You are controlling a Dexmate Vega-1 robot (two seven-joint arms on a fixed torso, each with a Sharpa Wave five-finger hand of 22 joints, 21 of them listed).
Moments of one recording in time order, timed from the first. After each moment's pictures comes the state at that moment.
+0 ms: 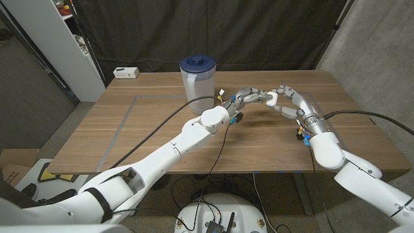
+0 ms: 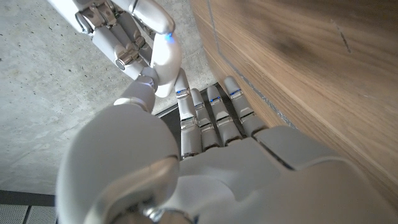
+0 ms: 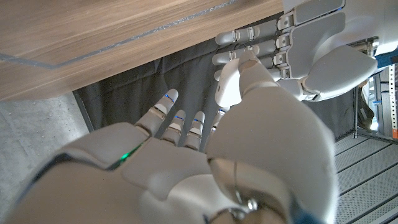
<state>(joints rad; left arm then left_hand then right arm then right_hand) 0.60 0.24 0.81 -1.45 -0.27 -0.01 0.01 0.88 0.07 0.47 -0.18 0.17 0.80 0.07 0.62 0.31 0.37 -0.10 0.51 0.38 0.35 -0.04 0.43 0.22 0.19 0.08 0.81 0.17 -1.36 -0.86 -0.18 -2.06 -0.11 -0.08 -0.42 1.09 0.08 0.24 -0.14 0.19 0.50 -0.14 0.25 0.31 0.12 -0.05 0.23 0.25 0.05 -0.04 0.19 0.18 0.25 0.05 0.18 0.17</state>
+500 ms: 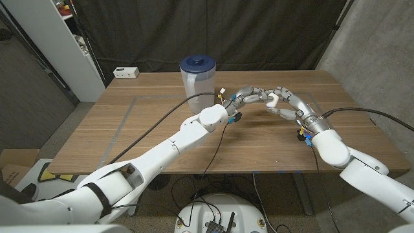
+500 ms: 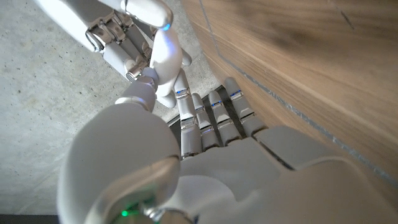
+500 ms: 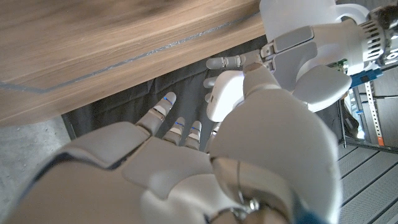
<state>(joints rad) 0.56 0.28 0.84 -1.45 -0.16 -0.03 -0.01 0.89 0.08 0.45 -0.16 0.17 0.79 0.07 0.62 0.31 0.30 -0.08 0.47 0.38 0.27 -0.04 0.40 0.22 0.16 0.09 0.79 0.17 -1.36 -0.92 -0.14 -2.06 -0.01 -0.06 -0.28 1.04 0.04 0.21 -0.13 0.19 0.35 -0.16 0.18 0.28 -0.02 -0.03 0.19 0.26 -0.07 -0.04 0.18 0.19 0.18 0.11 0.18 0.17</state>
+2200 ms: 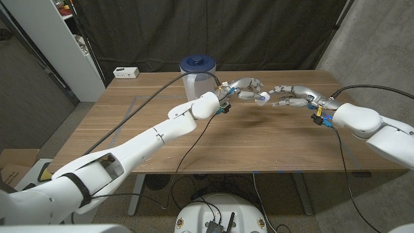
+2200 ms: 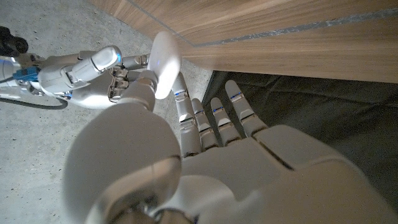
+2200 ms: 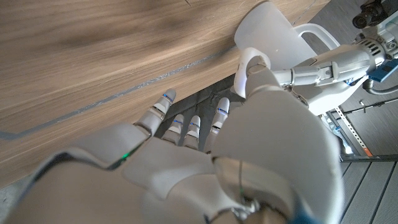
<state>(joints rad) 0.49 0.43 0.87 -1.64 0.28 0.00 -0.02 0.91 0.09 0.38 -0.12 0.23 0.74 0.02 0.59 0.33 0.25 -0.12 0.43 0.38 0.19 -0.04 0.35 0.23 0.13 0.07 0.74 0.17 -1.21 -1.10 -0.07 -1.93 0.36 0.01 0.14 1.02 0.04 0.19 -0.13 0.22 0.47 -0.14 0.25 0.25 0.03 -0.03 0.24 0.26 -0.01 -0.03 0.22 0.19 0.22 0.09 0.20 0.17</state>
